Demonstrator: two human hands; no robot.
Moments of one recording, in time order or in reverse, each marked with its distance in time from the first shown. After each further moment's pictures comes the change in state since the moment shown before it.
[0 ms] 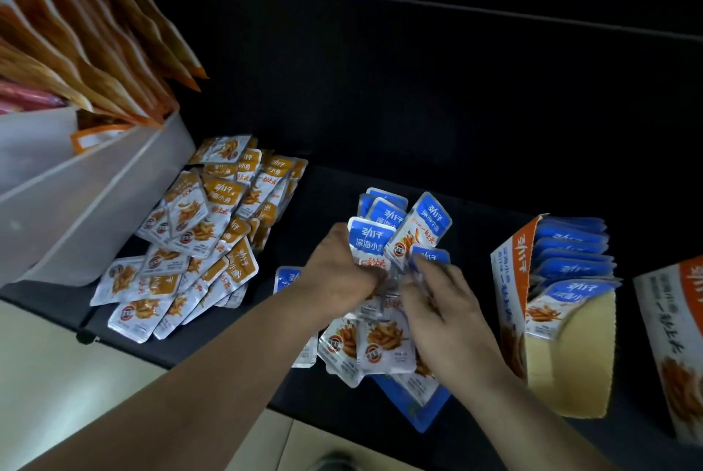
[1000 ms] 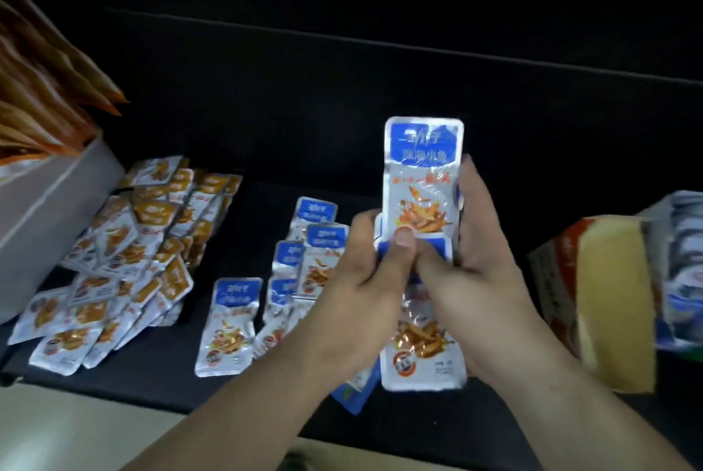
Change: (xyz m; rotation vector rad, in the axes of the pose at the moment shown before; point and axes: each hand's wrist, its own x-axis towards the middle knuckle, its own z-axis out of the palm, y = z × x) left_hand -0.114 0.103 0.039 -0.553 -0.257 0.273; right_hand -0.050 -0.059 -0.114 0.533 0.107 -0.158
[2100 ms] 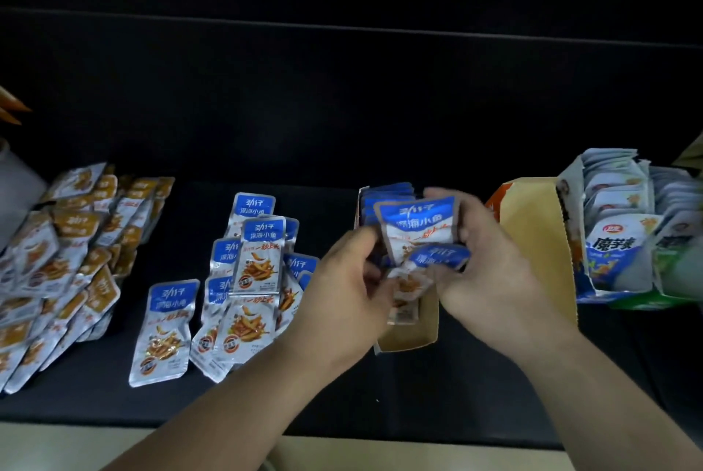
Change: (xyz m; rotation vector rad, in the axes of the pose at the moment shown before) left_hand 0.031 -0.072 0.055 0.524 -0.038 0.257; right_hand -0.021 0.038 -0.102 -0.424 0.071 0.012
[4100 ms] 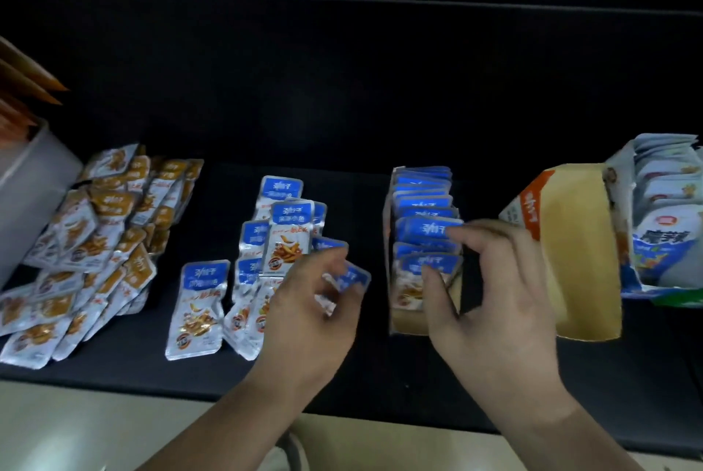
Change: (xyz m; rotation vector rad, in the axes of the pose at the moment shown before) left_hand -0.045 -0.047 -0.029 0.058 0.316 -0.134; right_hand -0.032 0.014 0.053 -0.380 0.442 -0.366
